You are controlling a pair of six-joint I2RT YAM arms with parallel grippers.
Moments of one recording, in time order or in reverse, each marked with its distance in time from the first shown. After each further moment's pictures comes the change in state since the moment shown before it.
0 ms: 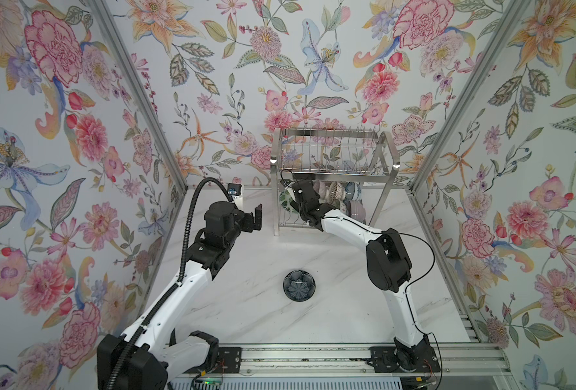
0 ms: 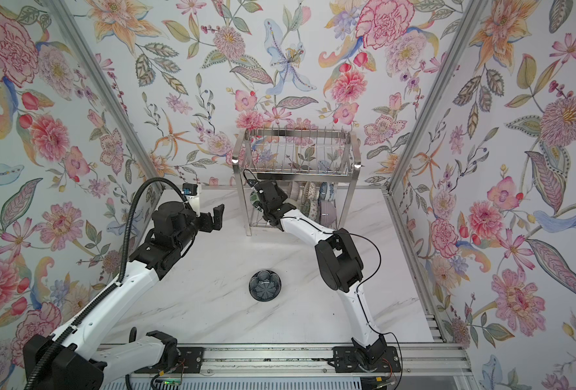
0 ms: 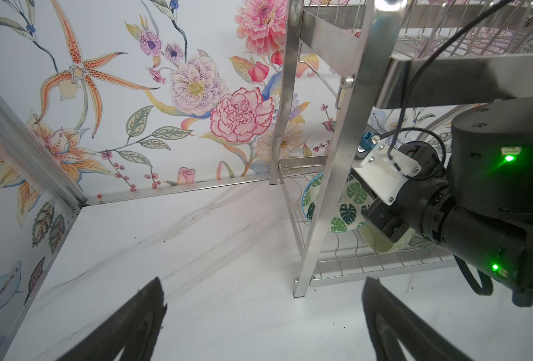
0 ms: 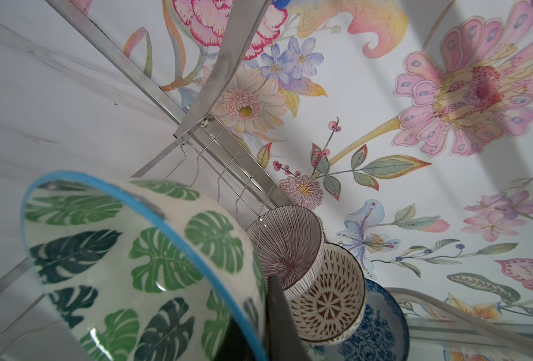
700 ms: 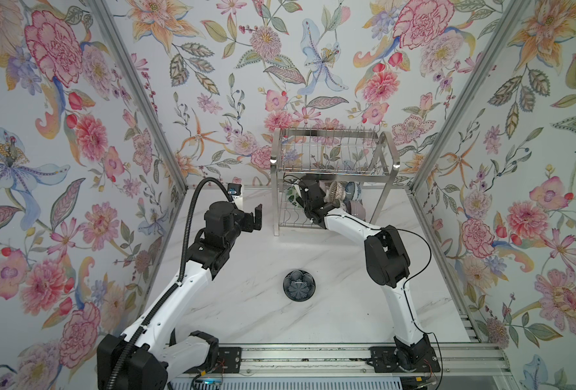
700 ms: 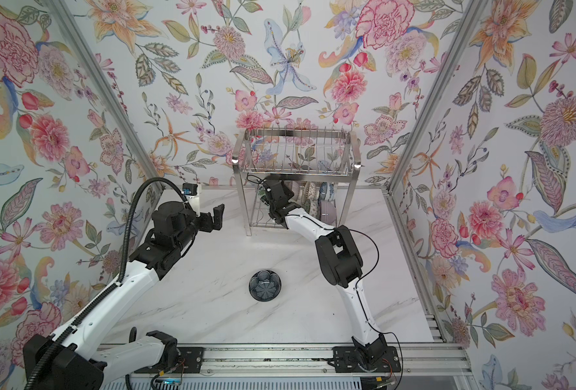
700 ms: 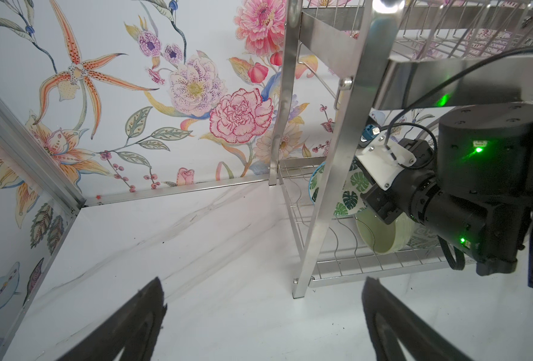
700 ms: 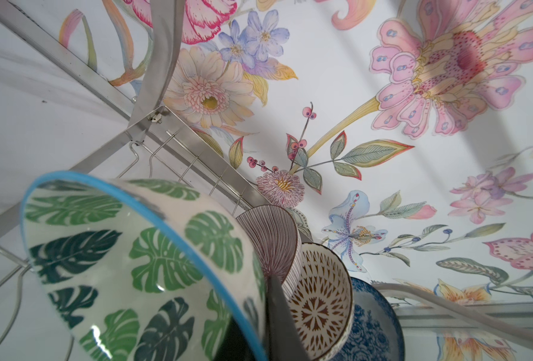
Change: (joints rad) left arm 0.000 0.000 0.000 0.003 0.003 0.000; right arm -0.056 0.052 0.002 0.136 0.023 -0.016
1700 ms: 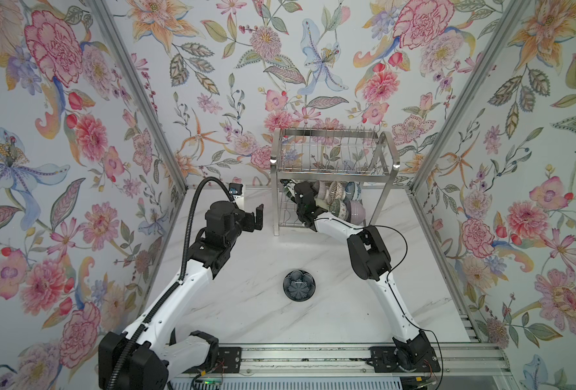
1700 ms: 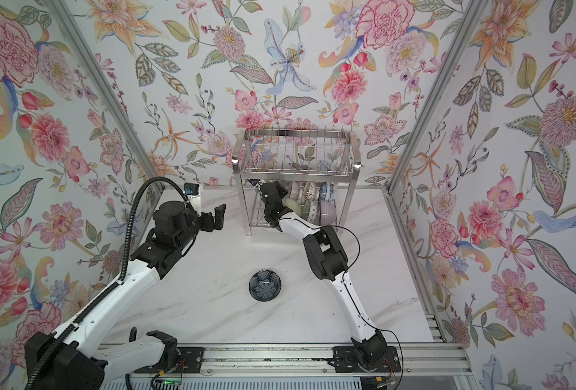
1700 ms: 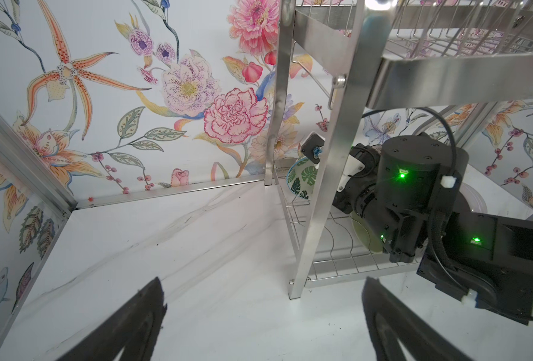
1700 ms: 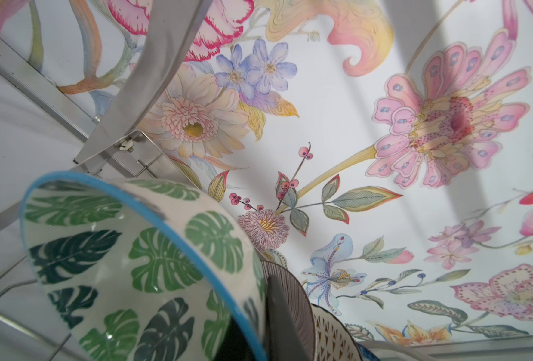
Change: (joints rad) left arm 0.000 0.012 0.000 0.011 0.019 0.000; right arm 0.007 0.258 0.197 0.254 0.069 -0.280
